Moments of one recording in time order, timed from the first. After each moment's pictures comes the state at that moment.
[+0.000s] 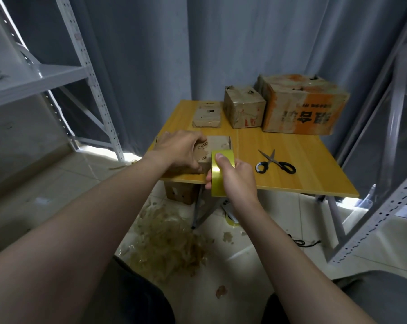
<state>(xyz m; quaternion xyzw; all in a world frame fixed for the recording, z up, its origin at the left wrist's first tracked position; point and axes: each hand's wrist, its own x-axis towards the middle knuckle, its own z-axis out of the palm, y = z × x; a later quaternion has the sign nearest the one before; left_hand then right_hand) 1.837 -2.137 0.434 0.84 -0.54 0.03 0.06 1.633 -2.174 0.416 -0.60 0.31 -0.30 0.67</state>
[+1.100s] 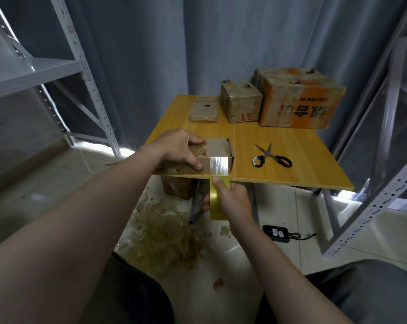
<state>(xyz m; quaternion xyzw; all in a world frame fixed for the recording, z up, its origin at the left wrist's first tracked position) 1.842 -2.136 0.431 0.84 -0.52 -0.12 0.13 1.617 -2.161 0.363 -0.60 0.38 -0.22 0.67</state>
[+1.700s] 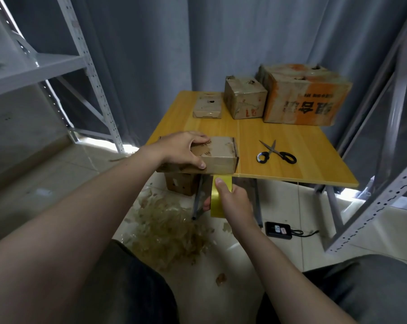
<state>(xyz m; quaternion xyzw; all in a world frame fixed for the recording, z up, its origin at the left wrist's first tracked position) 1.839 -2.120 0.424 0.82 -0.56 -0.11 0.09 1.609 -2.146 0.355 -0.62 0.37 -0.23 0.65</state>
